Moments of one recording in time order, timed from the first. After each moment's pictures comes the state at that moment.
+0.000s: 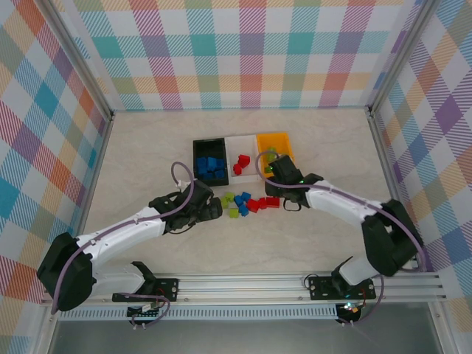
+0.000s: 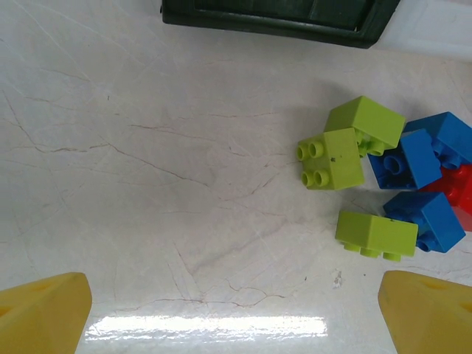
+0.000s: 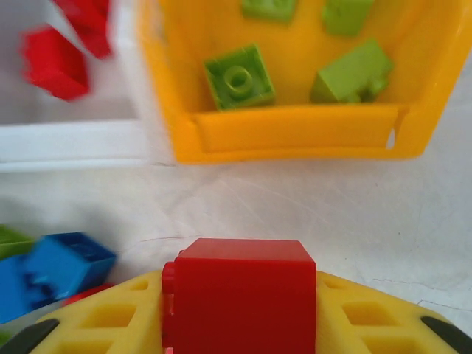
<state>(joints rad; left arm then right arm) -0.76 1.21 0.75 -0.59 -0.25 -0.86 0.64 1.46 0.93 -0.40 0.18 0.48</state>
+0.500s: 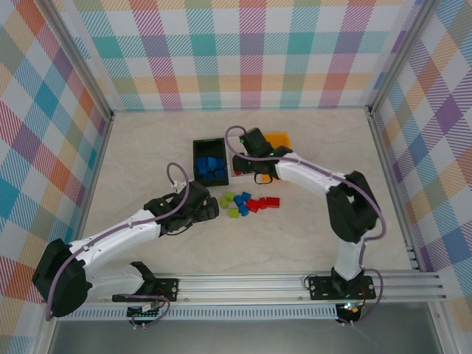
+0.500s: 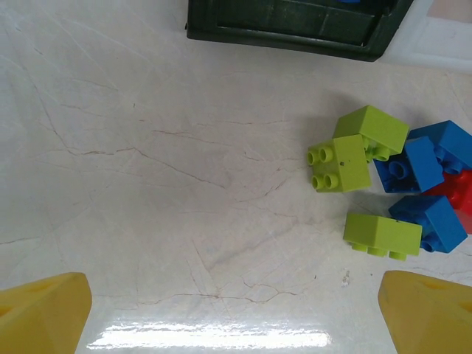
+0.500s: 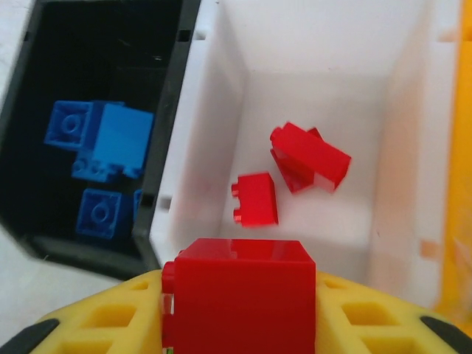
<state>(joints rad) -0.76 1.15 0.74 -0.63 -0.27 -0.86 0.68 1.88 1.44 -0.42 0.06 0.43</state>
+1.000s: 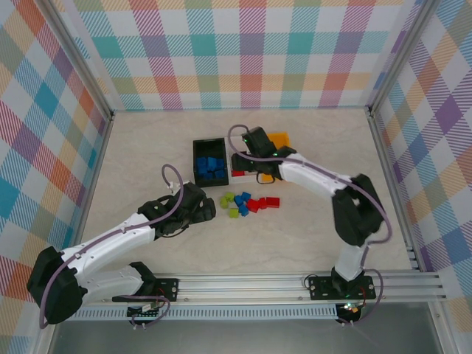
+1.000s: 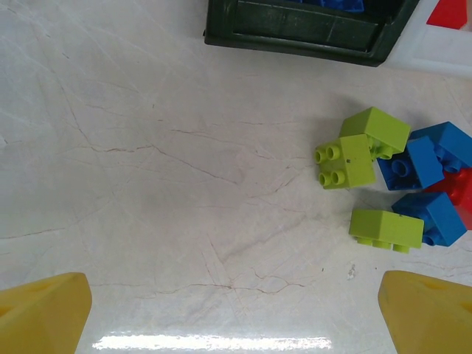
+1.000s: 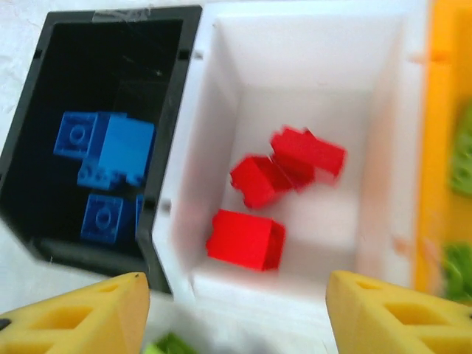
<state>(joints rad) -0.76 1.09 0.73 -0.66 -0.29 -0.86 0.68 1.76 1.35 -0.41 0.07 0.43</state>
